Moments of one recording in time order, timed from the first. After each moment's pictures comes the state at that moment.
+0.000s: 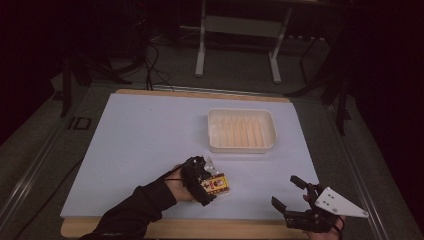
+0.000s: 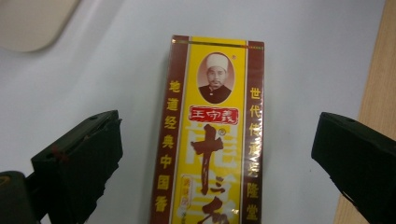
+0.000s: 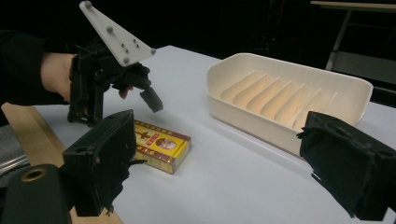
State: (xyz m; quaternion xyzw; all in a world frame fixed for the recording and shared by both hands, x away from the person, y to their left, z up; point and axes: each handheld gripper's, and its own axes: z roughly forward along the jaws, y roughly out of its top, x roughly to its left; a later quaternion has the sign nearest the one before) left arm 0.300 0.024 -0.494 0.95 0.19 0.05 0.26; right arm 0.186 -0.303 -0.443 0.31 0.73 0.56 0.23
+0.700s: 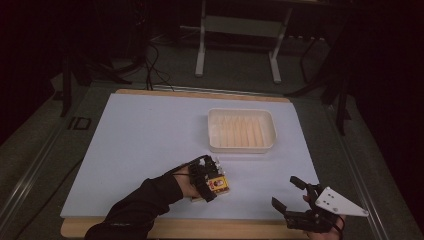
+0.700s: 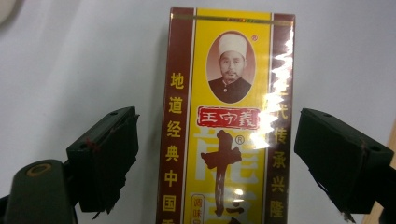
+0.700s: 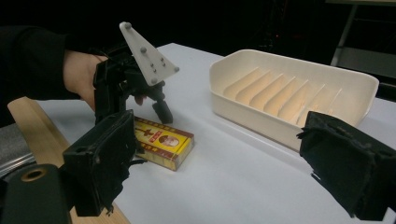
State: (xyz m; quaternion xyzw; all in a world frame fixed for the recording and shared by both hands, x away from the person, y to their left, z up) left arm 0.317 0.004 -0.505 0.97 0.18 0.02 0.18; right arm 0.187 -0.305 -0.443 0.31 0.74 0.56 0.22
